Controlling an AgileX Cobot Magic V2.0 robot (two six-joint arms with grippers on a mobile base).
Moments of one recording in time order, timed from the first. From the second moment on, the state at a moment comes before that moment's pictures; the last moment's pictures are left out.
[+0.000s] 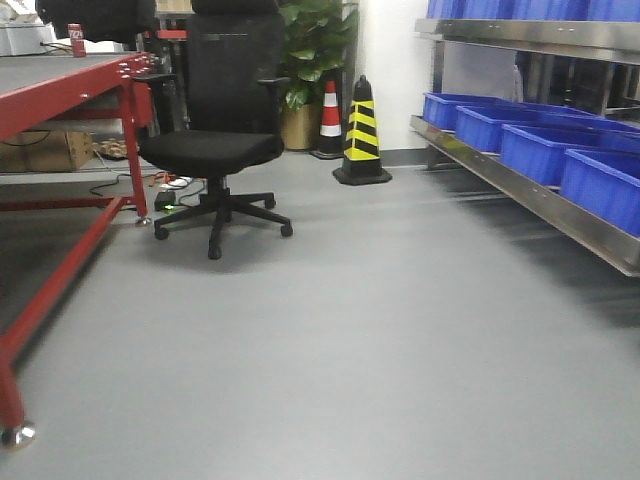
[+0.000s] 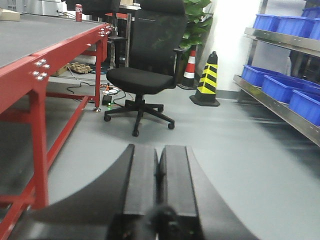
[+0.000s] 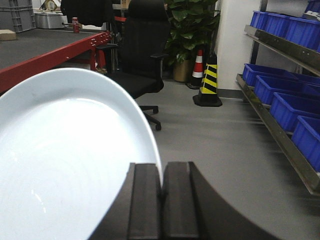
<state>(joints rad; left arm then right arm) -0.04 -0.02 0.03 0.01 0.01 -0.09 0.38 0.29 -0.68 -0.29 0.50 0.28</state>
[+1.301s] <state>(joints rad) -0.04 -0.02 0.03 0.01 0.01 -0.09 0.38 0.29 -0.68 -0.29 0.50 0.28</state>
